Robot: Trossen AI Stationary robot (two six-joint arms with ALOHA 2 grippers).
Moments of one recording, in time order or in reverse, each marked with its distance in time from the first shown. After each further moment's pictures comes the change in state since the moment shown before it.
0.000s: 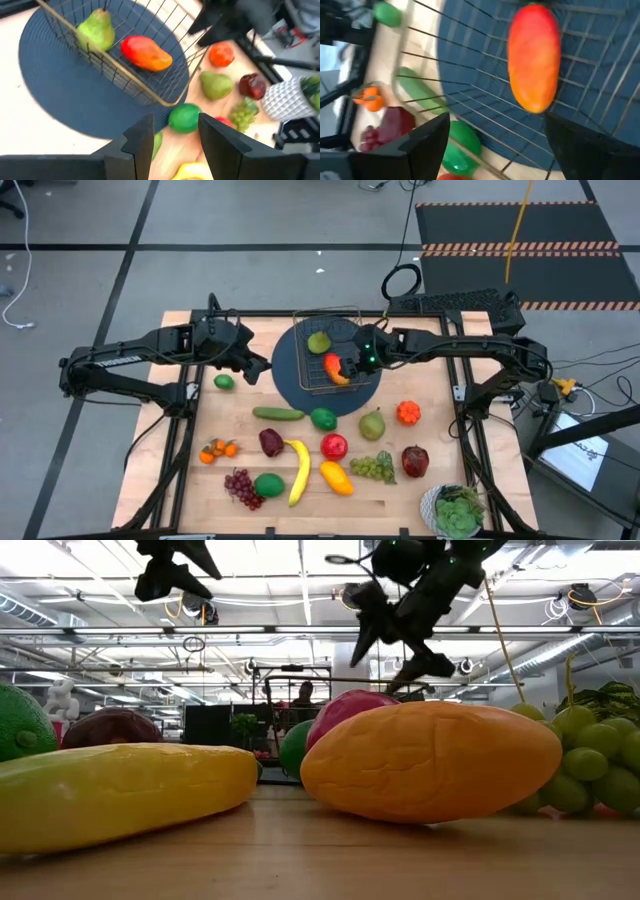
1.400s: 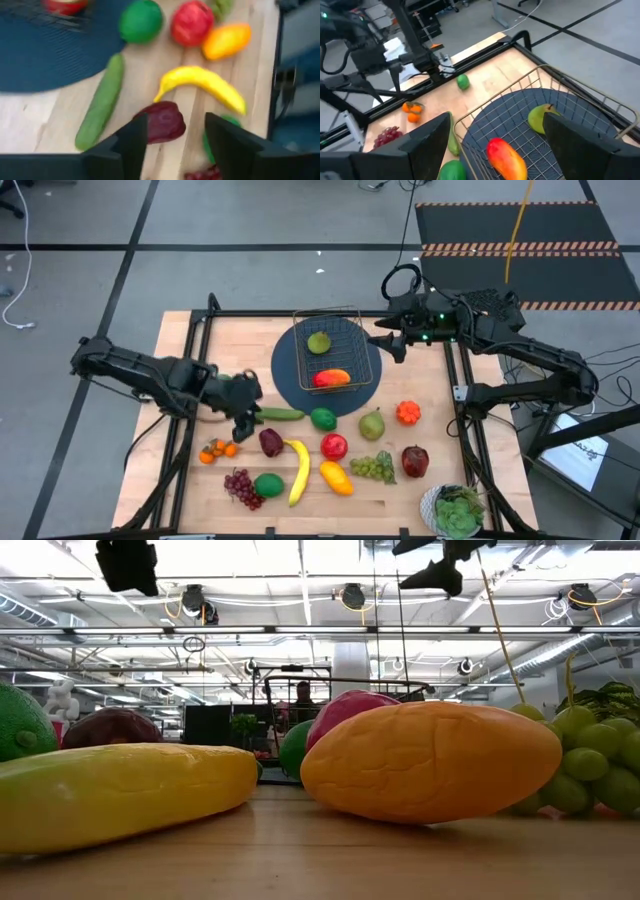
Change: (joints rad) left arm -0.470 0.146 -0.001 -0.113 -0.030 0.099; right arm -0.144 -0.446 0.000 0.034 -0.071 -0.639
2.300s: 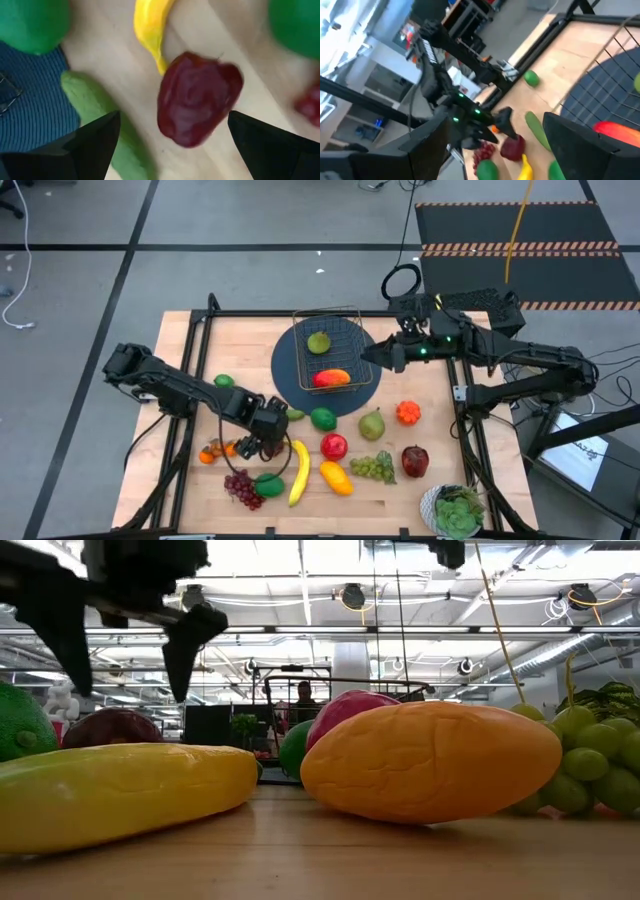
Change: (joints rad) left arm 0.000 0.365 -0.040 0.056 0.053 0.951; right arm 0.288 -0.004 0.000 0.161 0.134 0.581
